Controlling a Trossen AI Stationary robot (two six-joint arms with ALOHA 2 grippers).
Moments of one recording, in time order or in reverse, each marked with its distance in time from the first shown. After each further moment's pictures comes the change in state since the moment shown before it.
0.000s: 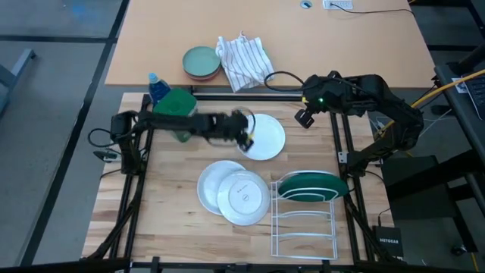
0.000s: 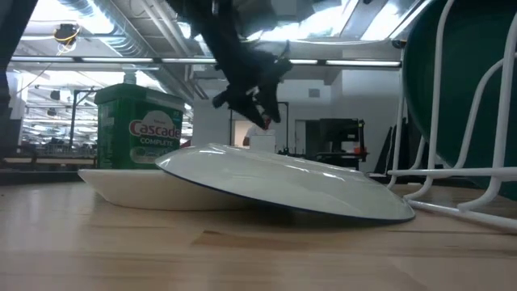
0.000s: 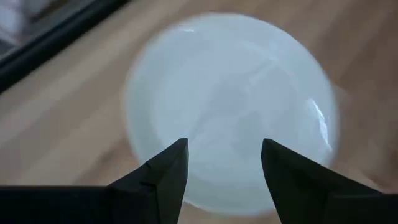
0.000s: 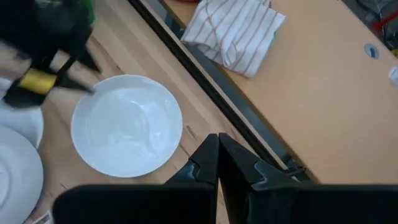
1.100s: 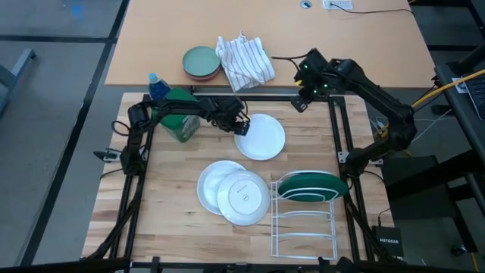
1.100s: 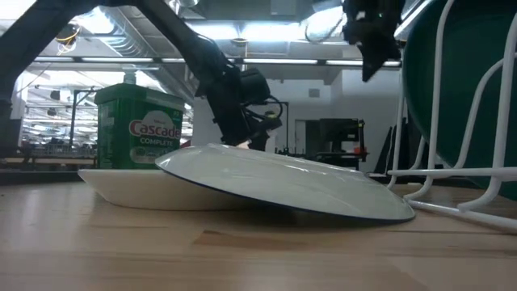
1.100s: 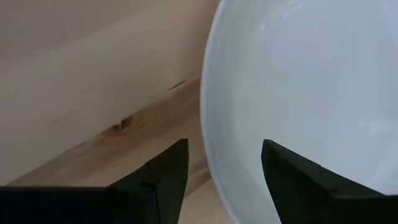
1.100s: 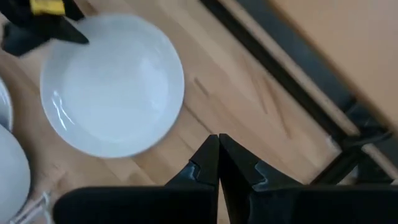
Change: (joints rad) left arm 0.253 0.220 -0.001 -0.001 0.399 -0.207; right arm -0.572 0.002 -0.433 0.298 -0.540 -0.300
